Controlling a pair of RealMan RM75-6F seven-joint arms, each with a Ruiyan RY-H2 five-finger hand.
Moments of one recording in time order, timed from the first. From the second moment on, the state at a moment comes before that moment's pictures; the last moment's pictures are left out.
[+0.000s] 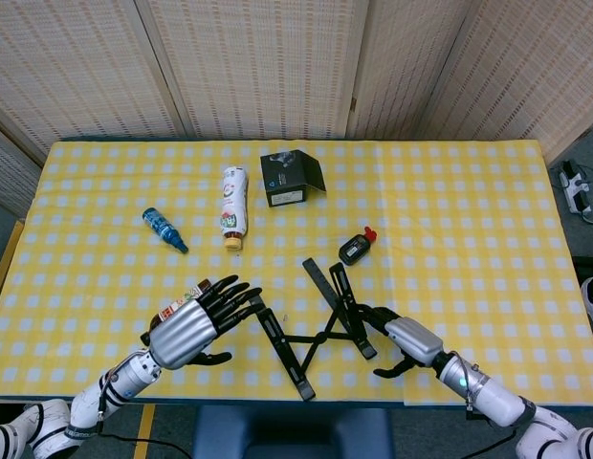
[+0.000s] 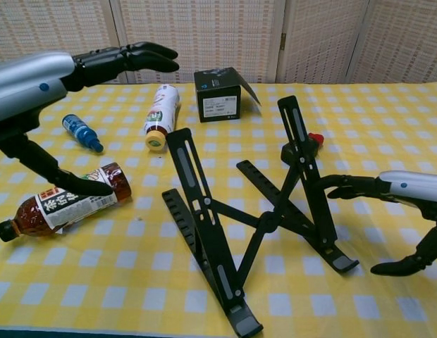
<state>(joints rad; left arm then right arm) -0.62 -1.36 0.01 -1.56 1.93 1.34 -0.06 0.54 -1.30 -0.11 -1.50 -1.77 0.93 0.66</state>
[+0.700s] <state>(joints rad) -0.62 -1.33 0.04 -1.57 1.91 1.34 -0.07 0.68 -1.42 -0.19 -1.47 -1.85 0.99 0.89</state>
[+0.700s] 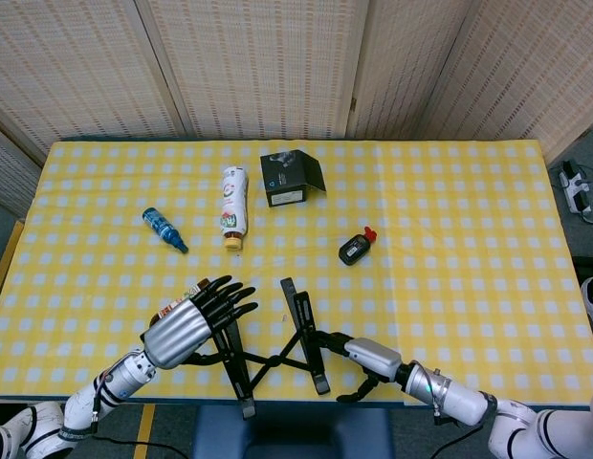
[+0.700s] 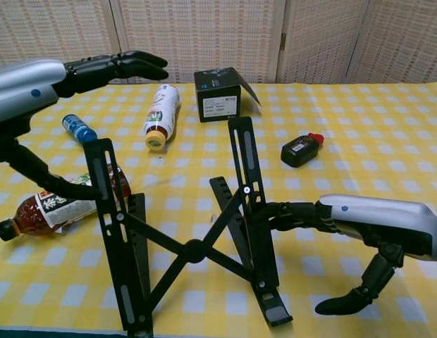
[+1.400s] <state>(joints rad) -0.58 -1.41 0.04 -1.53 1.85 1.29 0.17 0.52 -1.19 -0.20 -1.57 -1.77 1.29 0.74</state>
